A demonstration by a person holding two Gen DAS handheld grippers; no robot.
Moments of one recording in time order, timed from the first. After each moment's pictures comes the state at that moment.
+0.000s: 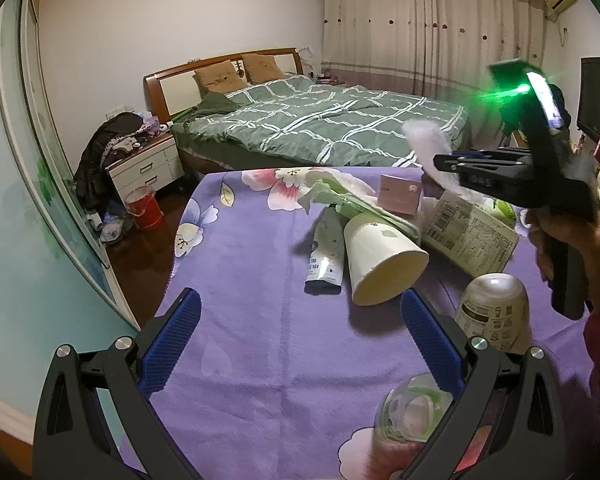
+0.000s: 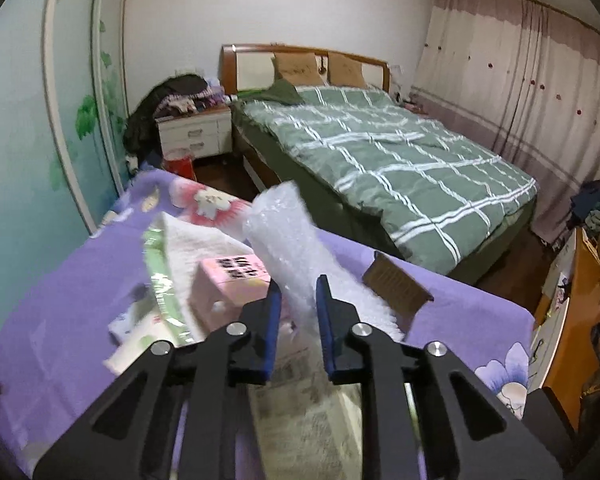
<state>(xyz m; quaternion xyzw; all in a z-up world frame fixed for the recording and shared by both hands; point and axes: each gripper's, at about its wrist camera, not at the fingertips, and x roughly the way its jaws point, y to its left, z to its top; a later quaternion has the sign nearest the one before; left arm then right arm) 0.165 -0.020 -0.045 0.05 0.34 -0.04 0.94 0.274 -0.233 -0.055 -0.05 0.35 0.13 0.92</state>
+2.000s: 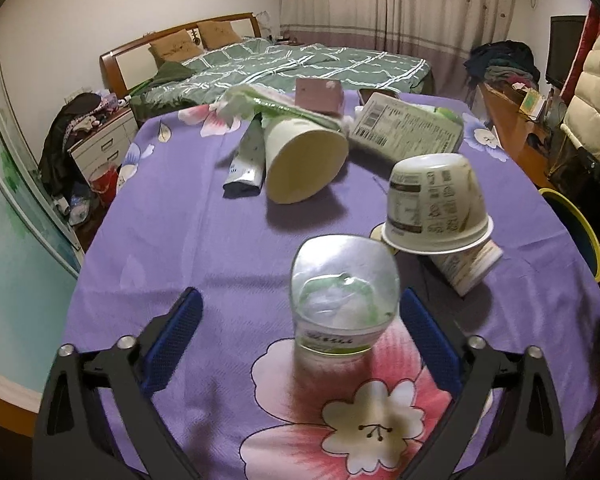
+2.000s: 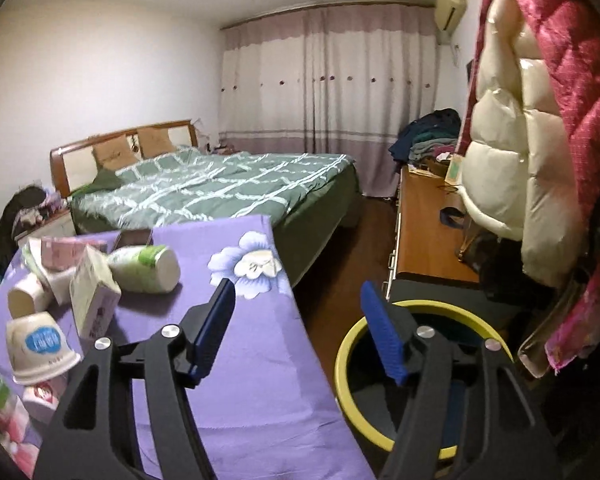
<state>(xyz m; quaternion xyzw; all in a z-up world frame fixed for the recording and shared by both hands) 0.122 -0.066 -0.113 0.07 0.41 -0.11 0.90 0.046 -0.418 -0.079 0.07 0.25 -0.20 0.94</state>
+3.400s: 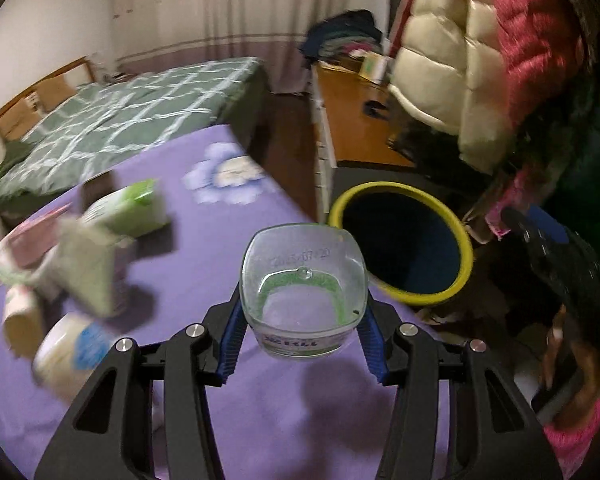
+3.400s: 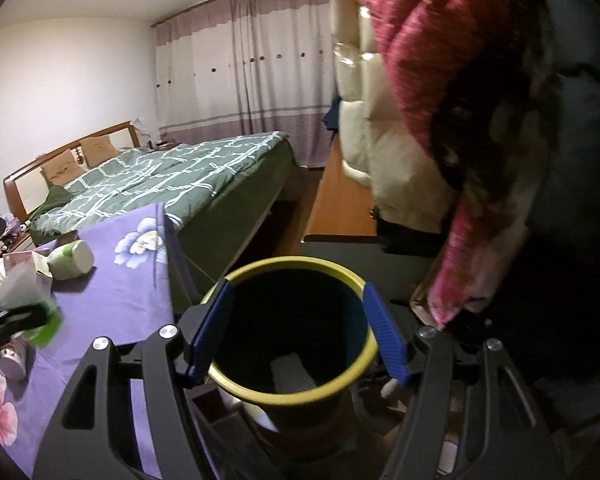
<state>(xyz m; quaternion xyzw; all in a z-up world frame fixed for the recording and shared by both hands) 0.097 -0.330 -0.053 0.14 0.38 -0.38 0.83 -0.081 -0.521 -0.080 0.13 0.27 -0.30 0.91</state>
